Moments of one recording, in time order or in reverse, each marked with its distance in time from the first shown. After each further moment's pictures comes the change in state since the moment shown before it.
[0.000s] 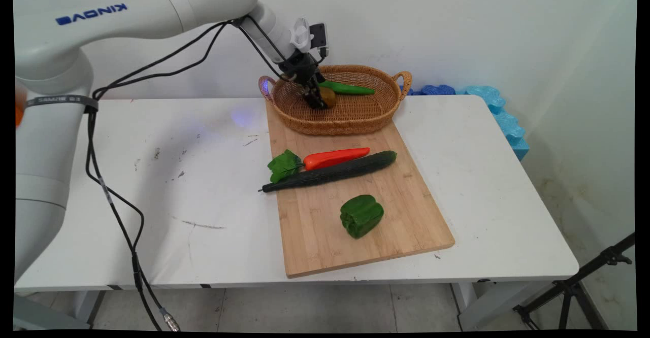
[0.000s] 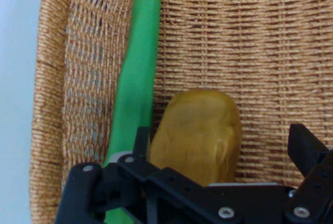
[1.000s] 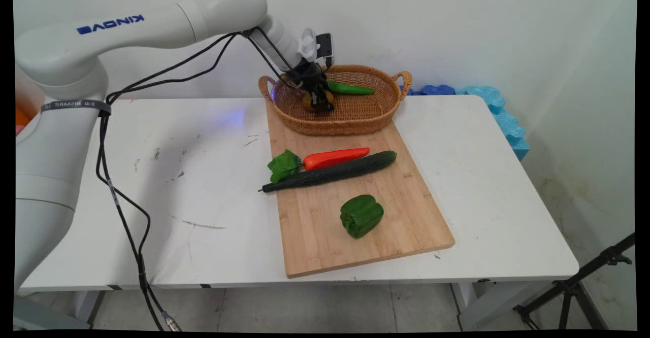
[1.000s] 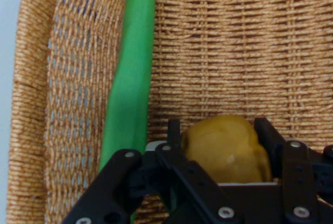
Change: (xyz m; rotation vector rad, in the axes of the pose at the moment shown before) arm -0.001 0.001 0.030 -0.005 0.013 0.025
